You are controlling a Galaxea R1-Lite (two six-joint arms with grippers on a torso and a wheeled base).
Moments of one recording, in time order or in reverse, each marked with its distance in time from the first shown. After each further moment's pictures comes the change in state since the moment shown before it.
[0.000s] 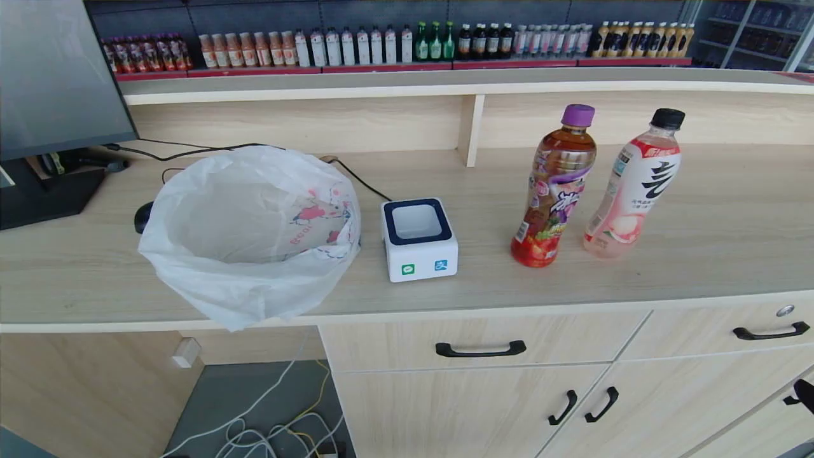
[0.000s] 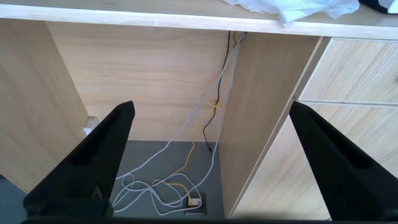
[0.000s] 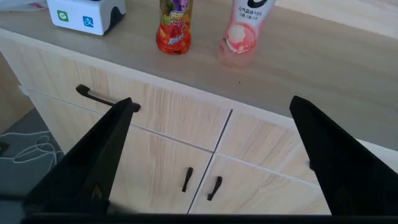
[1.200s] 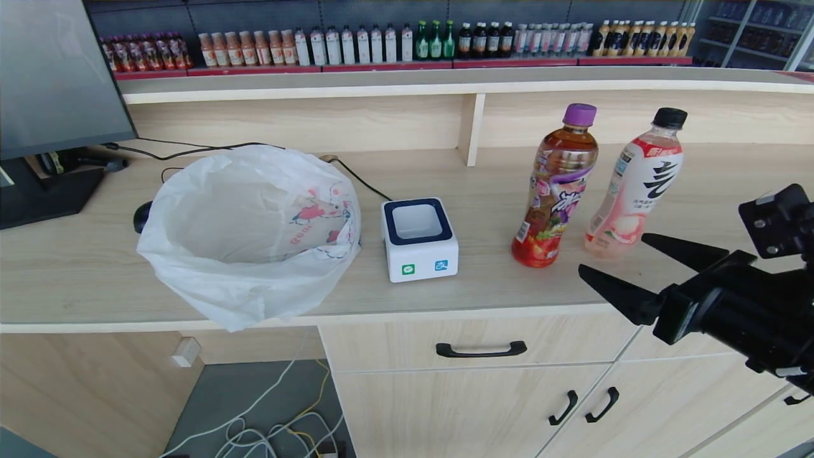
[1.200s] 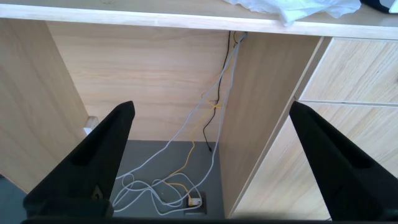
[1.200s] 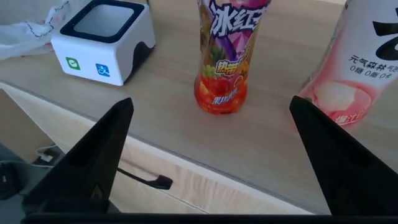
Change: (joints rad) left arm 0.000 0.000 0.000 0.000 0.000 0.000; right arm 0.232 0.763 -0.136 -0.590 -0.073 0.113
